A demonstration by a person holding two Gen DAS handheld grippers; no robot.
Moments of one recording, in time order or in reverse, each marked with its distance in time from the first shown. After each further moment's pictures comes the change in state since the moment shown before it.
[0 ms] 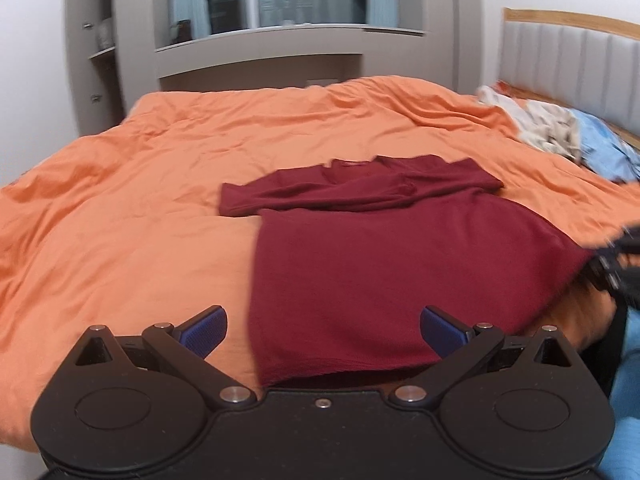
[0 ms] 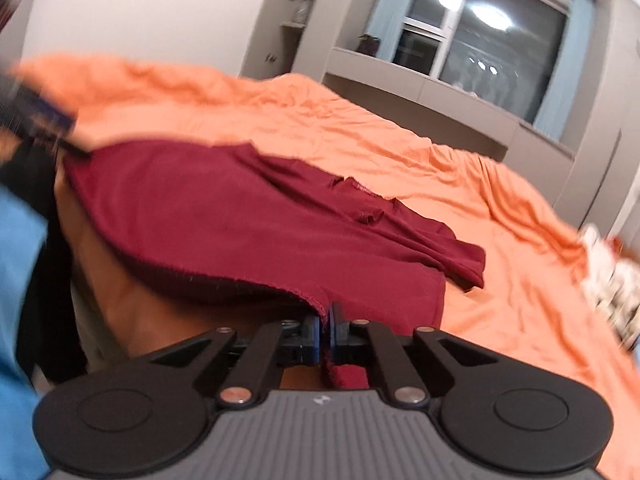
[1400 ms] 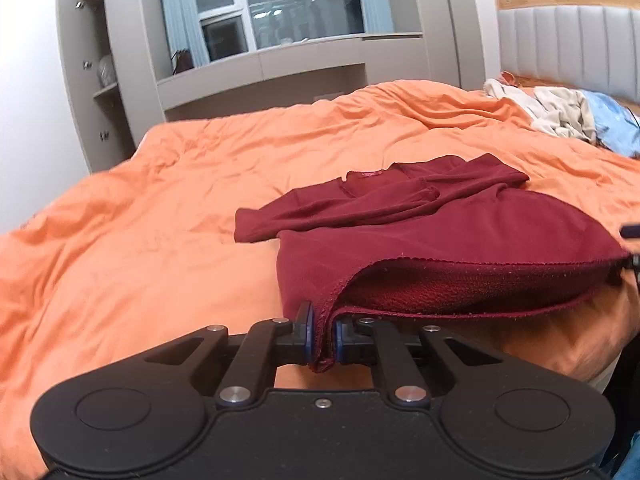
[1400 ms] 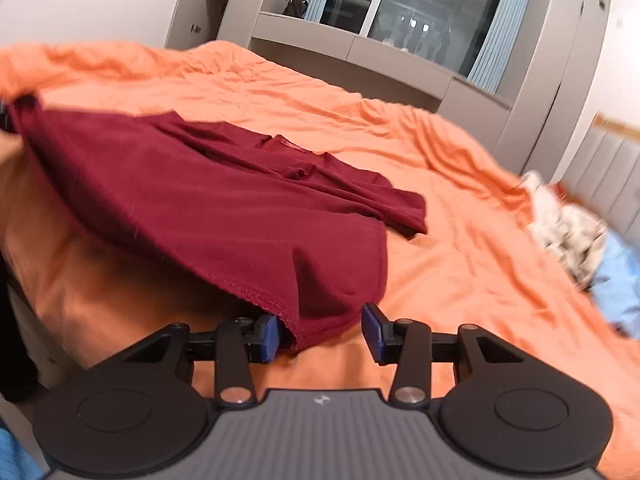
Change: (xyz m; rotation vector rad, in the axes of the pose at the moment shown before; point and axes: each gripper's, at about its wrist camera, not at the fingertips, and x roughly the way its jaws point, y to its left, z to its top) left arm 0.024 0.005 0.007 0.077 -0.045 0.099; right arm 0.017 0.003 -0.018 0.052 0.120 -0.247
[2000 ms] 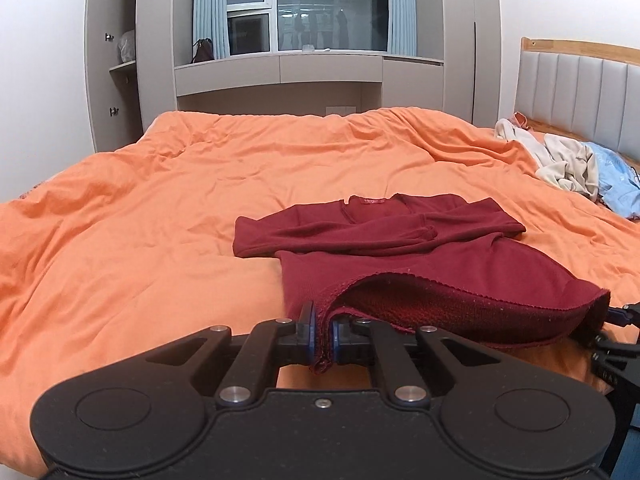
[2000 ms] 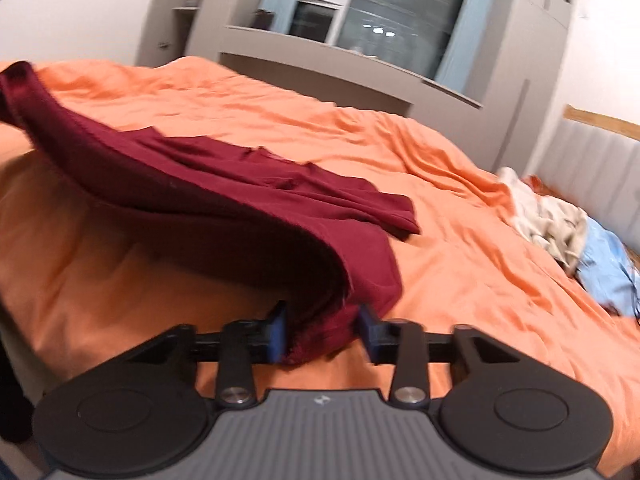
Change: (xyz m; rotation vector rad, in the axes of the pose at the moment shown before) left arm -0.013 0.013 0.022 -0.133 -0.038 -0.034; right arm 0.003 0.029 -0.002 0.103 -0.036 -0.069
